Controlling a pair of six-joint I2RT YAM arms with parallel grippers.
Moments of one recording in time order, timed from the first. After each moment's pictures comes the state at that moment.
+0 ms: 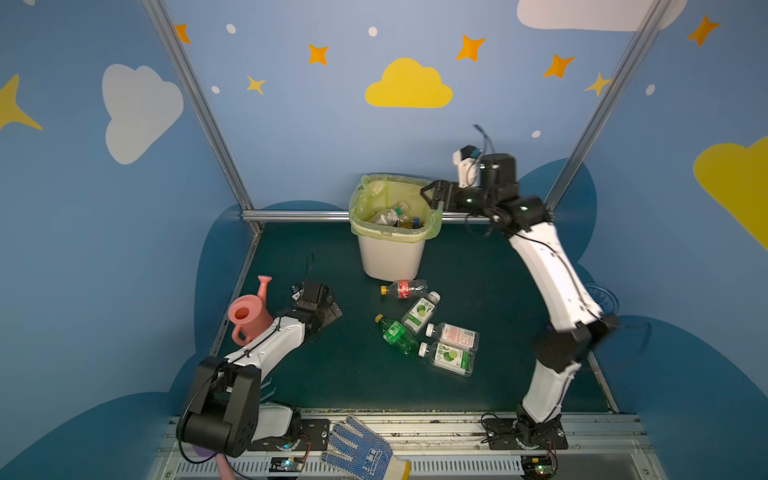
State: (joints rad) left arm -0.24 1.32 0.68 -0.36 -0.19 -0.79; right arm 0.42 1.69 2.18 -0.74 -0.22 0.35
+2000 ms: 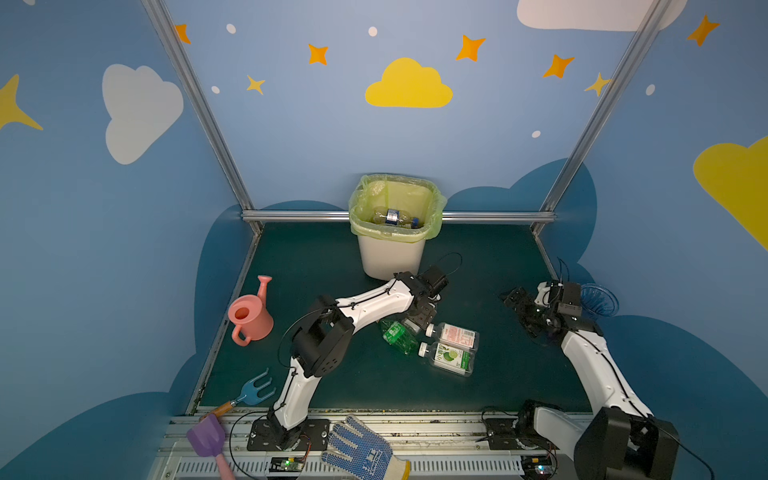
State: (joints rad) left arm -0.87 2.09 1.69 -0.88 -0.21 -0.23; right arm -0.17 1.09 0.71 -0.49 -0.37 0.65
